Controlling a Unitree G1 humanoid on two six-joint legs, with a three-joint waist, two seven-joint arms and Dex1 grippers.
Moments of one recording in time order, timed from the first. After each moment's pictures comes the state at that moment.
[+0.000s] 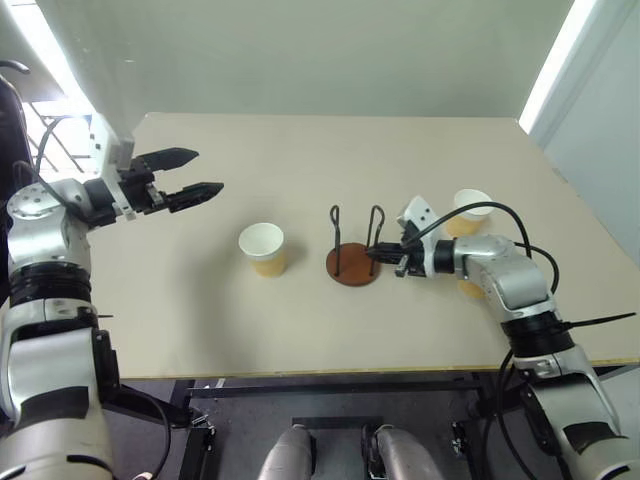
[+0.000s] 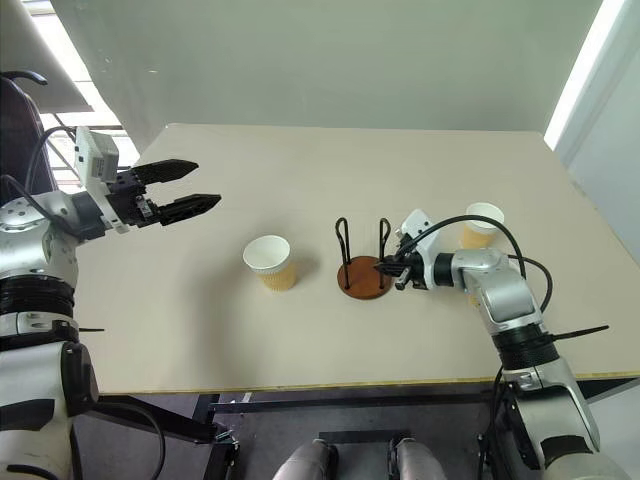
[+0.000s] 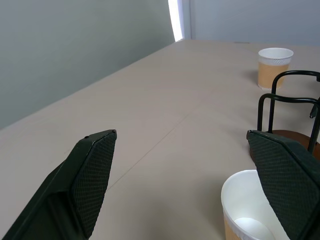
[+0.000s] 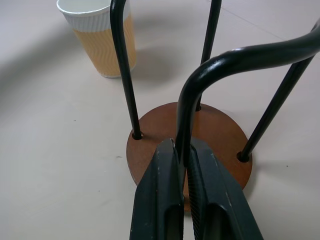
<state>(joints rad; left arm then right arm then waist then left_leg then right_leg) -0.97 0.83 0.20 0.86 -0.32 0.05 -1.32 -0.71 -0.46 0.17 0.11 0.20 0.67 0.94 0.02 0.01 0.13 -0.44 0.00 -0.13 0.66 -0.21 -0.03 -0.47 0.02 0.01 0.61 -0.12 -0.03</state>
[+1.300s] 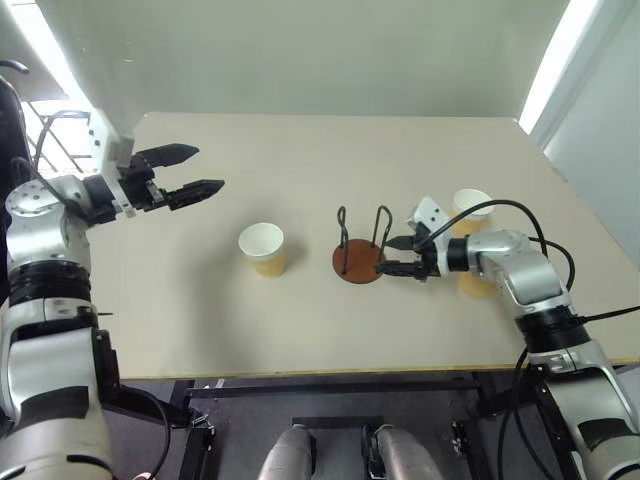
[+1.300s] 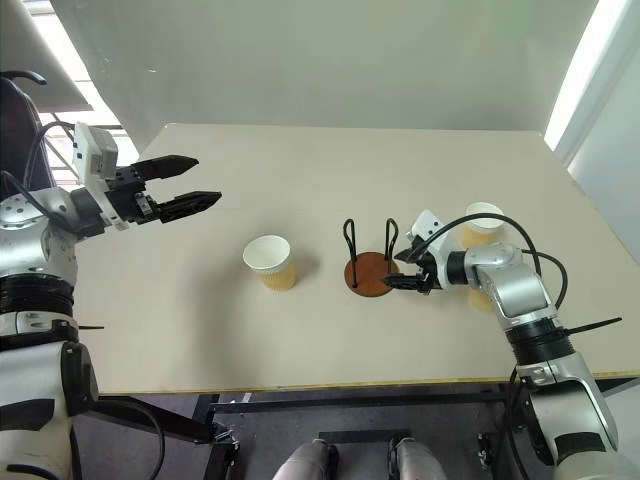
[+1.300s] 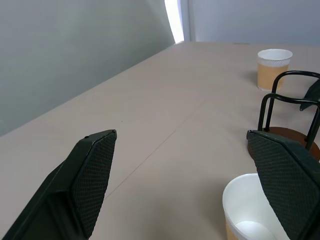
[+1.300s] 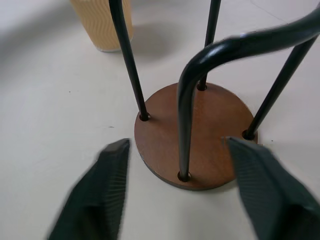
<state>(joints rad) -0.97 0.83 0.20 0.84 -0.32 0.05 -1.32 -0.75 -0.54 0.20 0.16 0.19 0.63 1.02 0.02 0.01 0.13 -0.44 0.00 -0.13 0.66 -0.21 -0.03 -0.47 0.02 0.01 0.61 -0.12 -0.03</state>
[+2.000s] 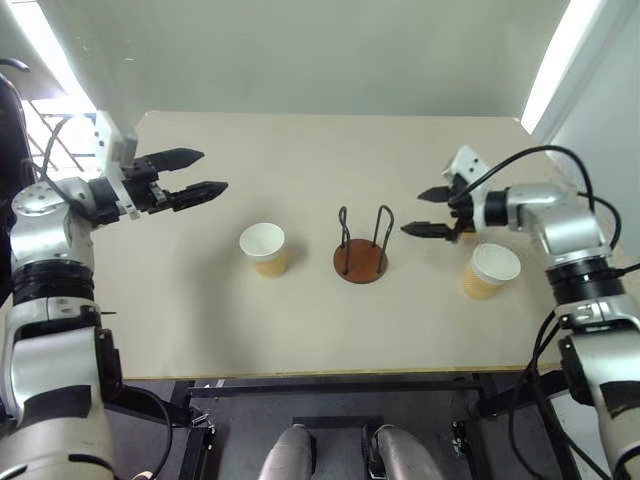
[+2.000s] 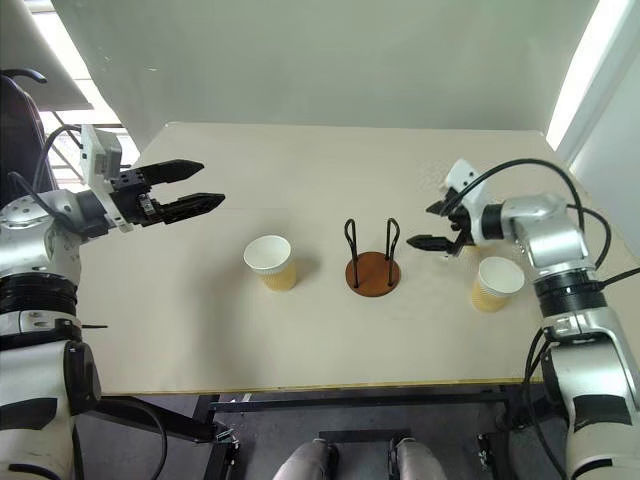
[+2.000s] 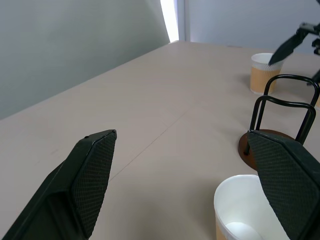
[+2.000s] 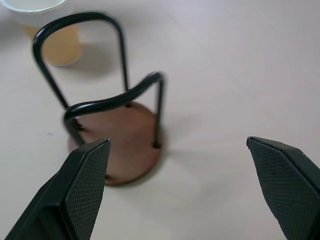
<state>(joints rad) -0.98 0.82 0.20 0.84 -0.33 0.11 -1.33 -1.00 -0.67 0.18 0.49 0.14 0.45 1.14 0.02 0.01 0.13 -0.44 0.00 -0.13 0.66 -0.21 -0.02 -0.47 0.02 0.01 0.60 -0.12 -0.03</state>
